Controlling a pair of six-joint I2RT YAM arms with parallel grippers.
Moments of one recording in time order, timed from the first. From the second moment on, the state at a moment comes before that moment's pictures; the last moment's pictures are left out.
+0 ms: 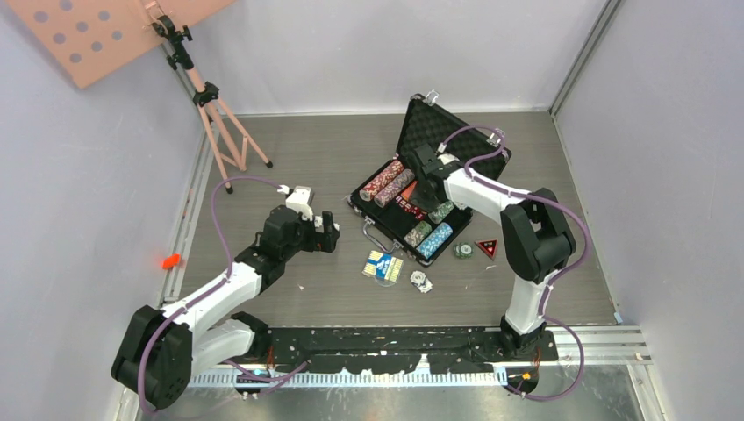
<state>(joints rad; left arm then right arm) -0.47 1.04 0.44 0.09 -0.02 -0.28 0.52 1.84 1.30 -0.56 0.25 0.96</state>
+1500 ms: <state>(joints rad) -0.47 1.04 0.44 0.09 -0.02 -0.28 0.51 1.86 1.32 -0.56 0.23 0.92</state>
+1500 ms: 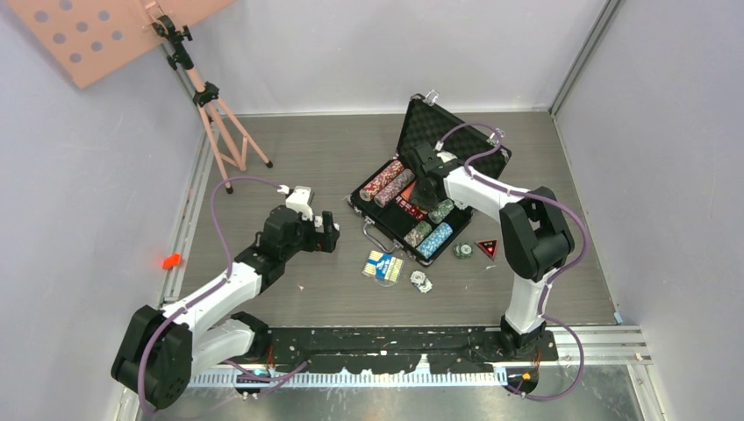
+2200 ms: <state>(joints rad) -0.47 1.04 0.44 0.09 -0.02 -0.28 0.51 1.88 1.33 -0.53 0.18 0.86</state>
